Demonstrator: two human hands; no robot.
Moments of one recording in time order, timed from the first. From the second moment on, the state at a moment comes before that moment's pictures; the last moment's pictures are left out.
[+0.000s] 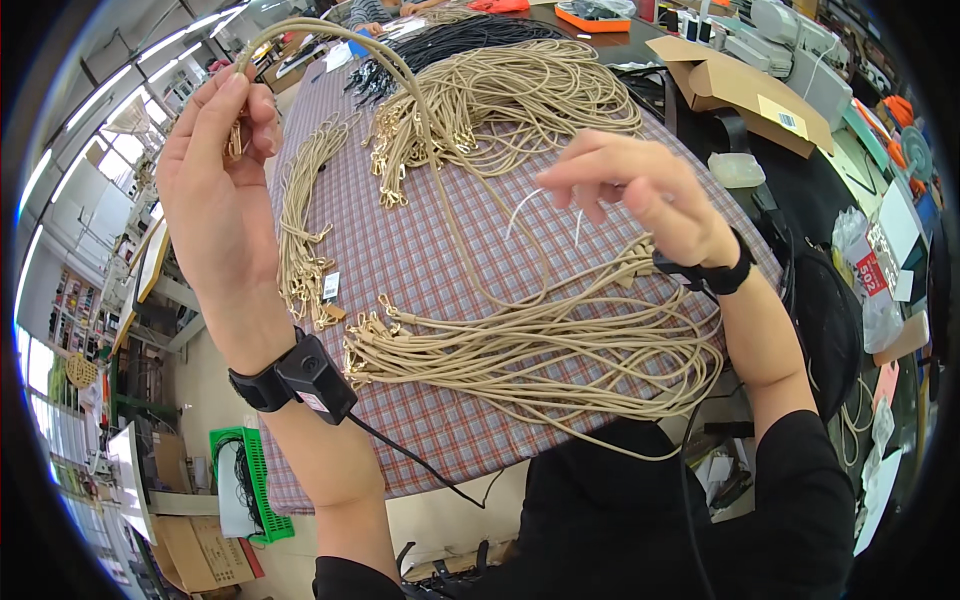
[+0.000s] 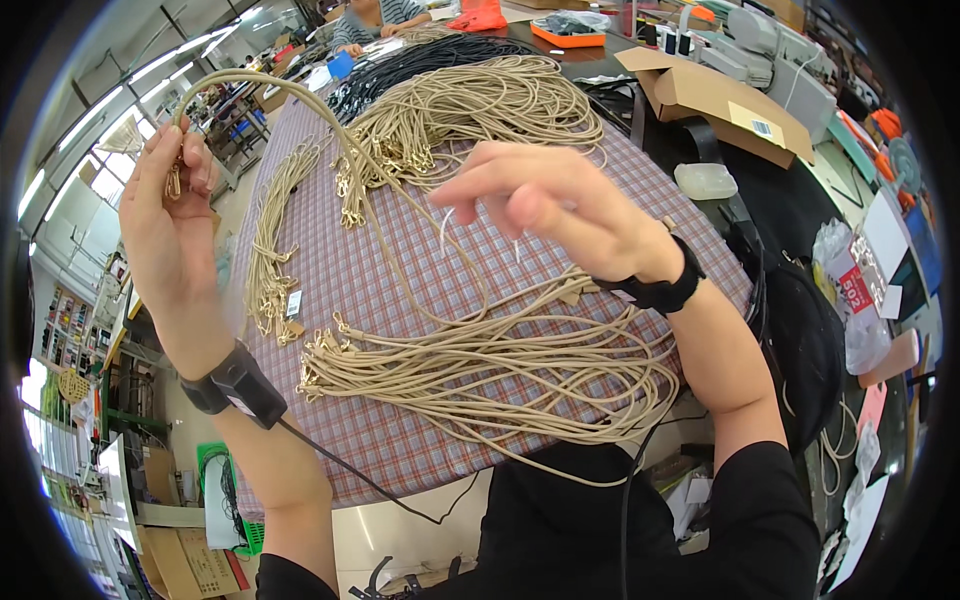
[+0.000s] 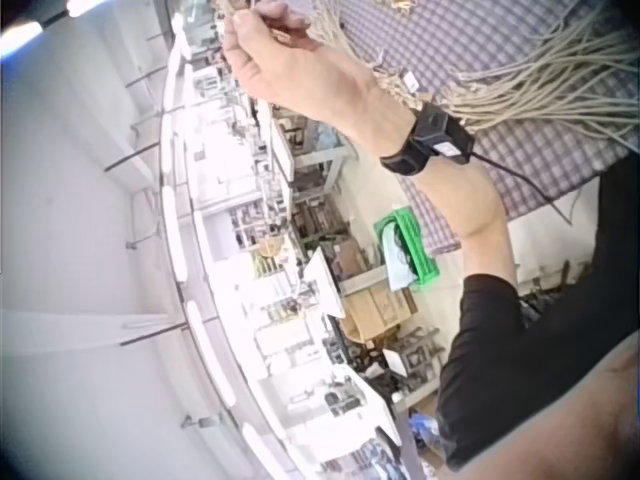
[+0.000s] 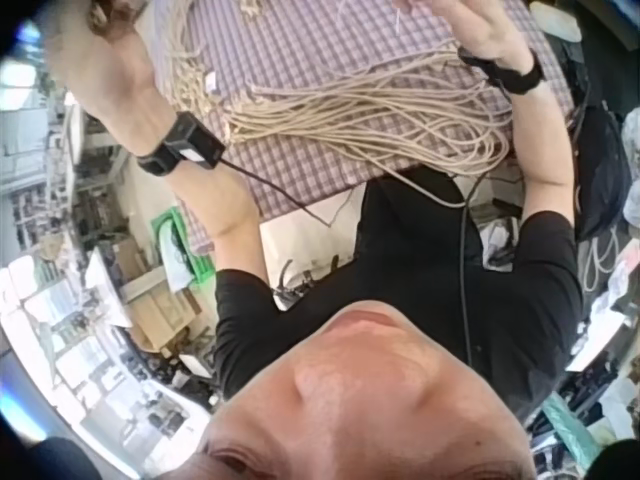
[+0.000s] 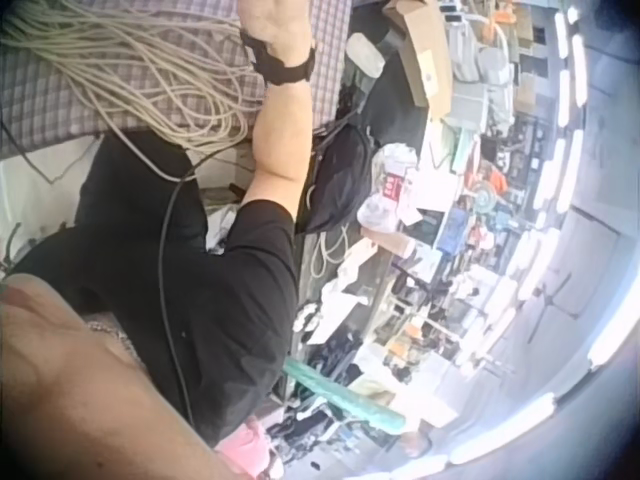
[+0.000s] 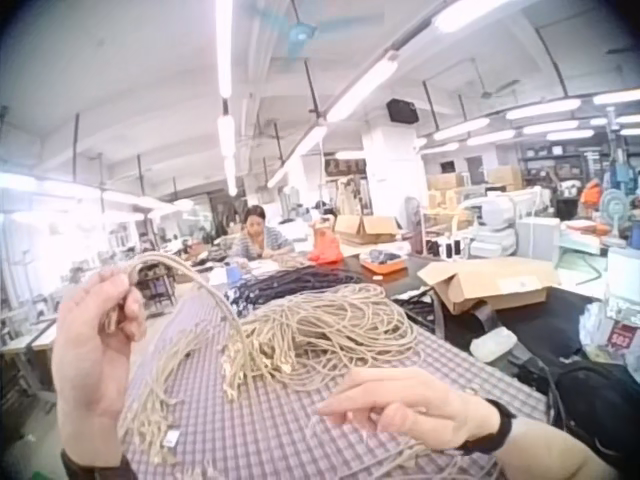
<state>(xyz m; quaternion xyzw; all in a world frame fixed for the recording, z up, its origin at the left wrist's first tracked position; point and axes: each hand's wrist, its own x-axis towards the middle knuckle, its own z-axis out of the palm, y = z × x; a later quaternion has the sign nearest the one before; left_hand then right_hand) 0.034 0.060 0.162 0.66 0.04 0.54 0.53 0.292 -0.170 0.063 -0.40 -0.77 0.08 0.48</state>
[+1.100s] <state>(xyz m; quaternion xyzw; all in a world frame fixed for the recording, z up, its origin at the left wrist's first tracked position) -0.176 0.298 0.079 0.46 0.29 0.67 0.50 0.338 -0.135 0.031 -0.65 -0.64 -0.11 0.40</state>
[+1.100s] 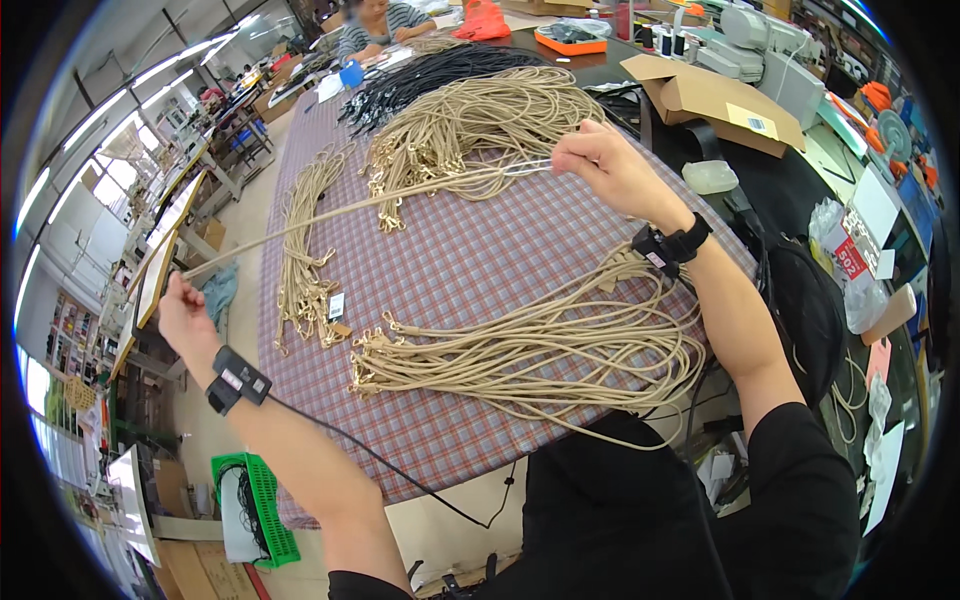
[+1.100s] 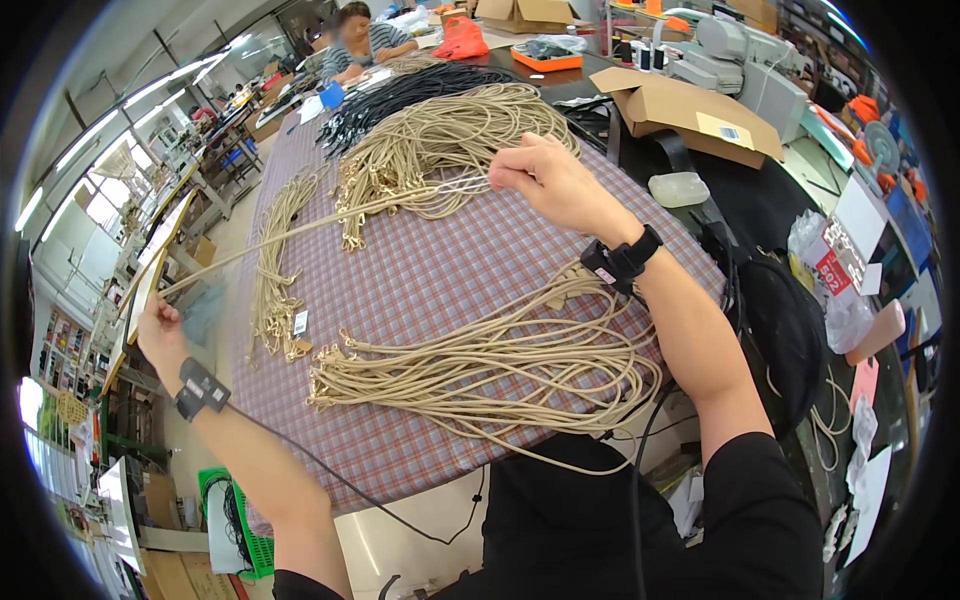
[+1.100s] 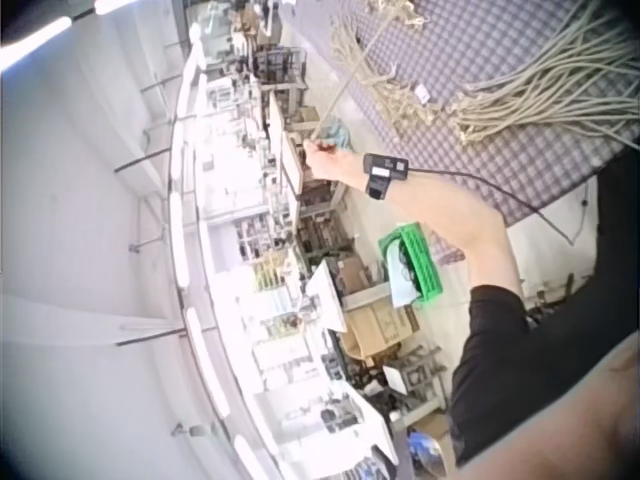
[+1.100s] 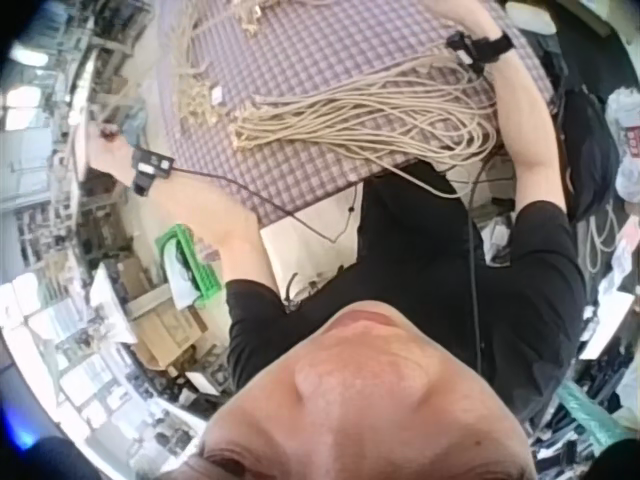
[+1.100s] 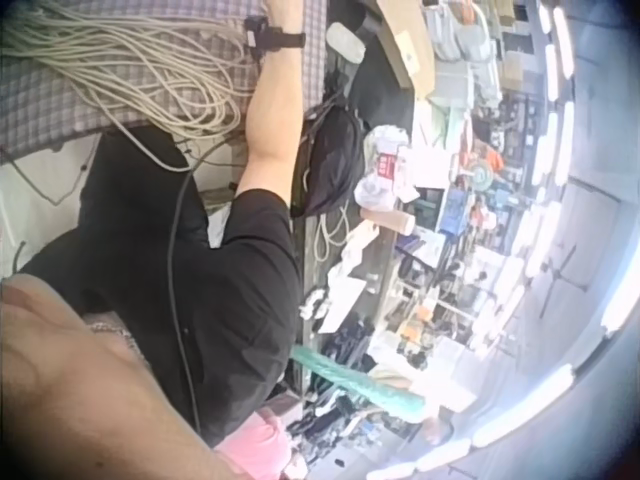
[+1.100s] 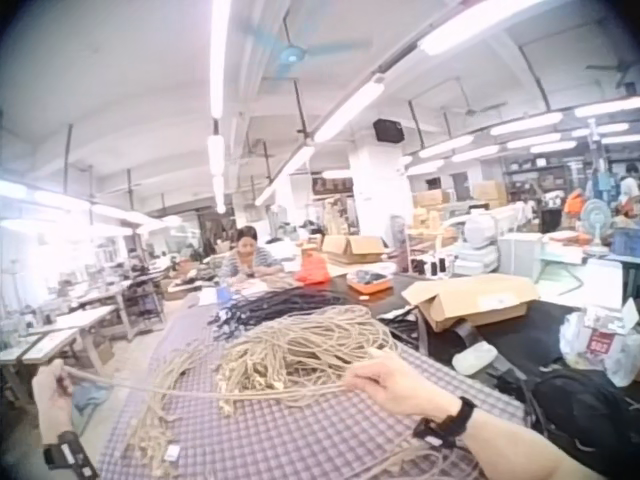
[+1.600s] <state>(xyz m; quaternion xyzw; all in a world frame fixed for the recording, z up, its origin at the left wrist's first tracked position) -0.132 0.283 -0.051 0.39 0.77 0.50 0.12 0.332 -0.153 0.036 -0.65 -0.70 0.08 0.28</state>
